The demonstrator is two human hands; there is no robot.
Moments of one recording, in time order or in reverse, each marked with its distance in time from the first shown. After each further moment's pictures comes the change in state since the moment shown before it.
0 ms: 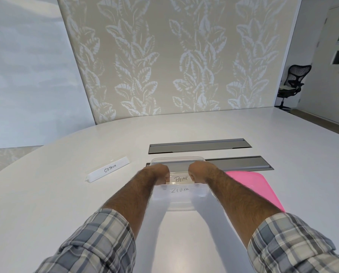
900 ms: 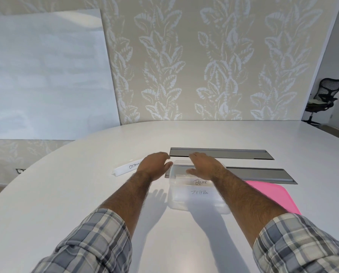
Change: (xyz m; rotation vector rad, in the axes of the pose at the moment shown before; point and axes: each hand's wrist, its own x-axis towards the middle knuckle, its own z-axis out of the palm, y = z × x) left_hand -0.091 -0.059 -0.014 -0.155 0.529 -0.140; right_hand 0.000 -0.054 -0.048 0.197 0.269 -0.056
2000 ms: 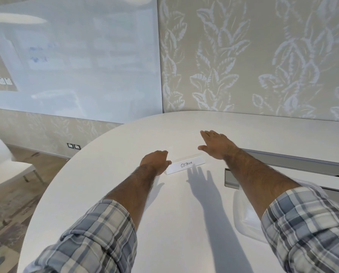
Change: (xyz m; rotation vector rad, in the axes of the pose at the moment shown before) left_hand -0.005 -0.231 0.008 0.022 -0.232 -0.420; right_hand 0.225 -0.127 0.019 -0.075 0.001 -0.148
